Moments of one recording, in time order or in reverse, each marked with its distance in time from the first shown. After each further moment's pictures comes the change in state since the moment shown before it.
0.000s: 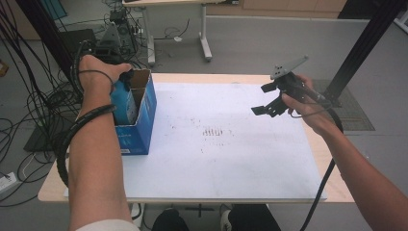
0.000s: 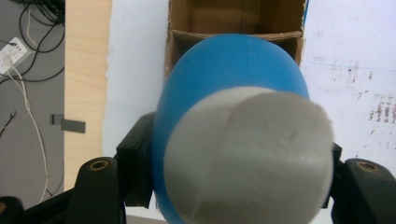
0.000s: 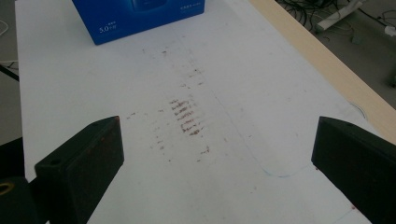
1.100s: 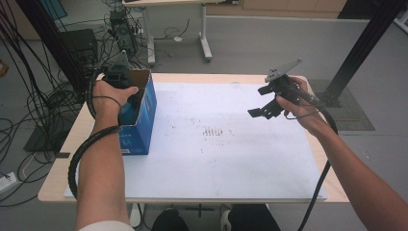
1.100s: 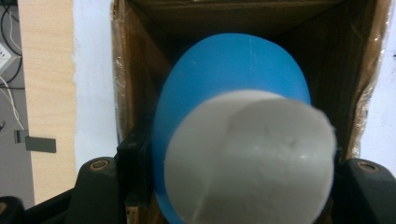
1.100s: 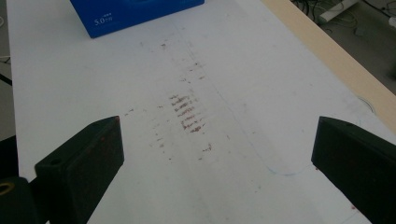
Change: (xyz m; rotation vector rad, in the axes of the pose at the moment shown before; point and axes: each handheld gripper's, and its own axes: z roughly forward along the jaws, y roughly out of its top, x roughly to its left) left arm -0.003 -0.008 0.072 0.021 -0.005 0.051; right arm 0.002 -0.001 0.014 0.027 -0.002 0.006
